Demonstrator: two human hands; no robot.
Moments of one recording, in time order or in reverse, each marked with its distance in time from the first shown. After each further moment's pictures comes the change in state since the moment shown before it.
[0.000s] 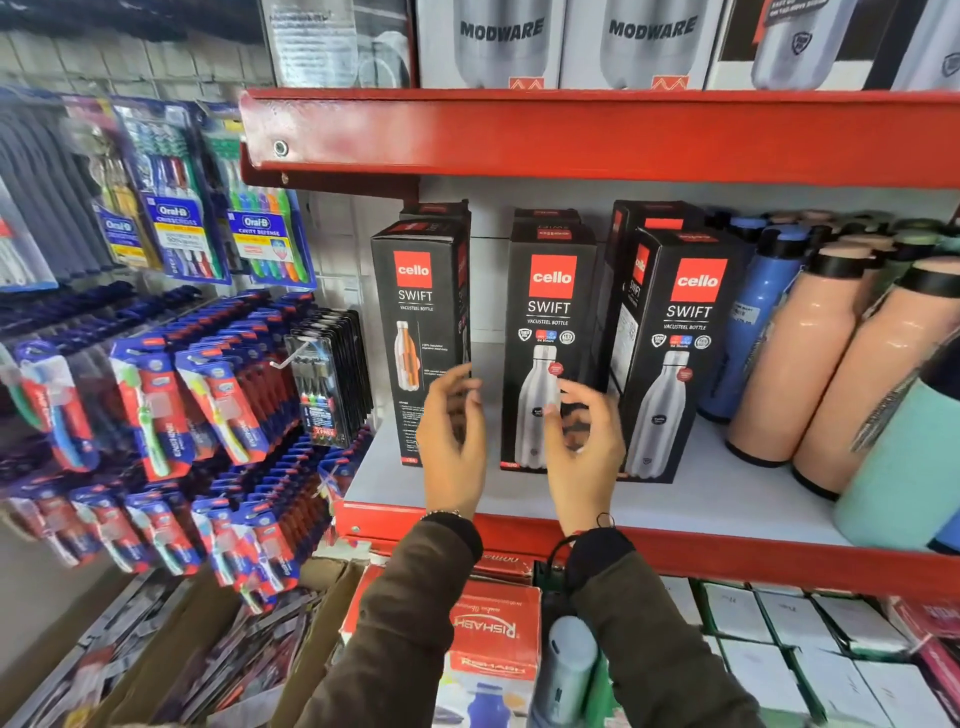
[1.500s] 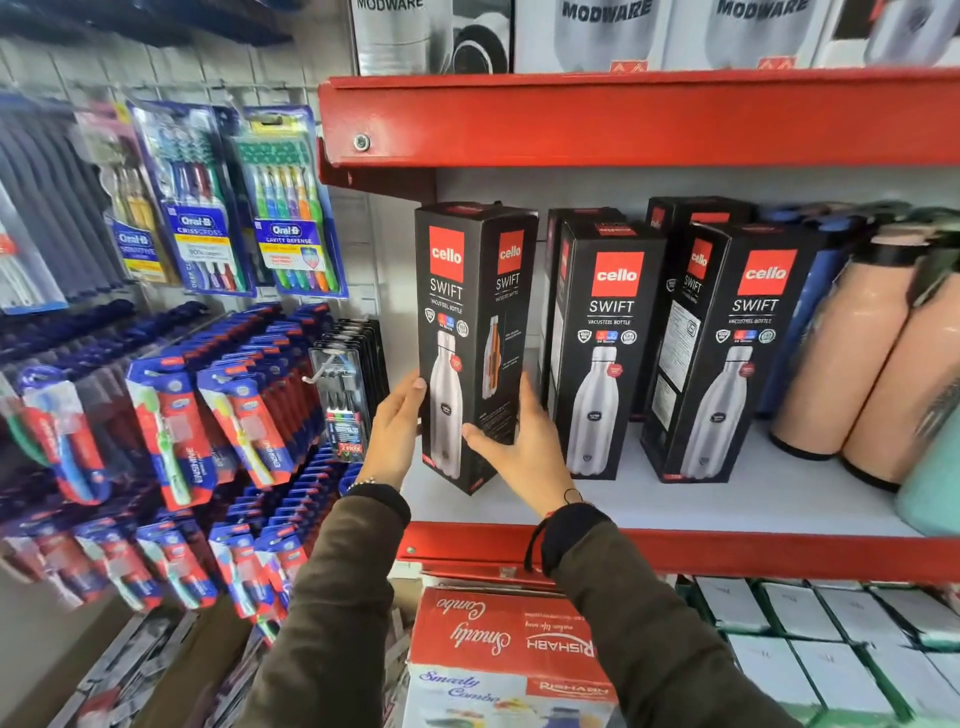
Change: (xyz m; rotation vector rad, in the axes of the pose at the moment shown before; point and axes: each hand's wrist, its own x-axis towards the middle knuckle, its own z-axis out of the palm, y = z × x) left_hand 0.087 -0.059 -0.107 -0.132 -0.370 -0.471; right_hand -0.016 -0.018 0.101 -0.102 -0.546 0.209
